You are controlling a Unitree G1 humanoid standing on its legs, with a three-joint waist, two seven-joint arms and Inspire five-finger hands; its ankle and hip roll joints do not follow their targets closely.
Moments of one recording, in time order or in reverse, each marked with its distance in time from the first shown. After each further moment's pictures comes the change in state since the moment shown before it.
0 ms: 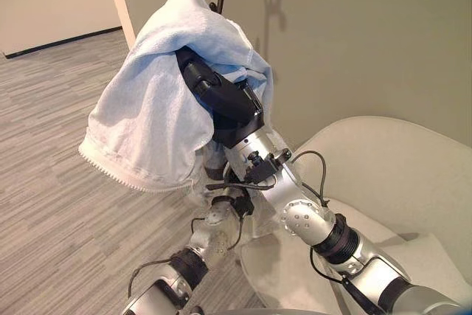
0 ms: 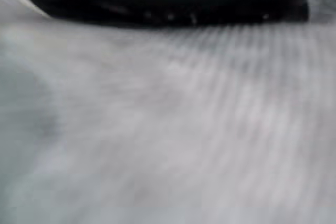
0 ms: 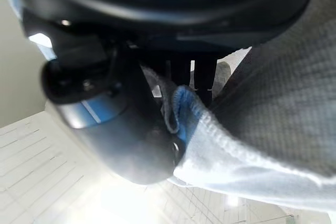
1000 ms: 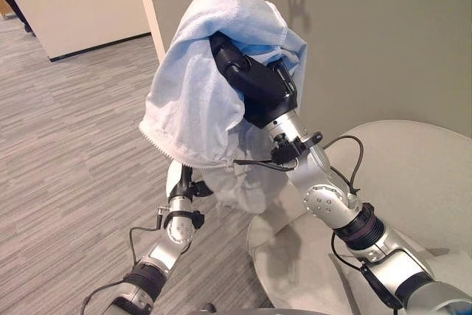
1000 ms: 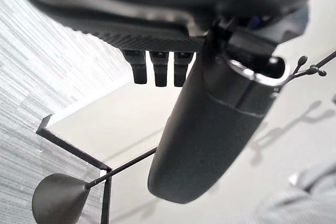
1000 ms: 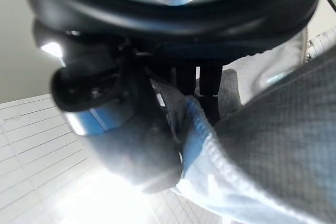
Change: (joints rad) left arm 0.106 0.166 0.167 0.076 0.863 0.051 0.313; right arm -0.052 -0.155 -0.095 0.001 -0.118 0.007 -0.033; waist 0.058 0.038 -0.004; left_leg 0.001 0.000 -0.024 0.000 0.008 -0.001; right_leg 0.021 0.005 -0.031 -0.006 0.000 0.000
